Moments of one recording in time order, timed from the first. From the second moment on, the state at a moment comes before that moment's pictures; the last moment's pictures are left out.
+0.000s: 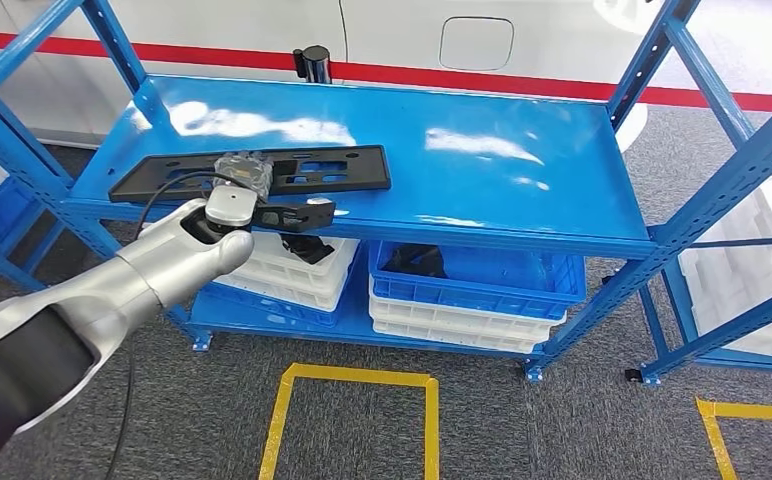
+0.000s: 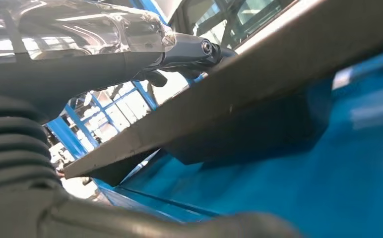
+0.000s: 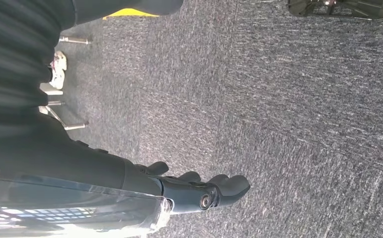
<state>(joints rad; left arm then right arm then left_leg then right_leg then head) -1.03 0.35 -1.07 -0.84 -0.61 -0.28 0.61 -0.14 -0.11 1.07 -0.22 -0.69 -0.45 0.08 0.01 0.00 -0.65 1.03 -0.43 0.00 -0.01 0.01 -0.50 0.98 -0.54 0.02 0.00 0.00</state>
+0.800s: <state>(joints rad) -1.02 0.37 -1.07 -0.80 -0.61 -0.31 0.61 -0.14 -0.11 1.07 -0.22 -0.68 -0.45 0.09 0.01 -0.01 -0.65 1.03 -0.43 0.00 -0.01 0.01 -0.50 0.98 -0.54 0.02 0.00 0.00</state>
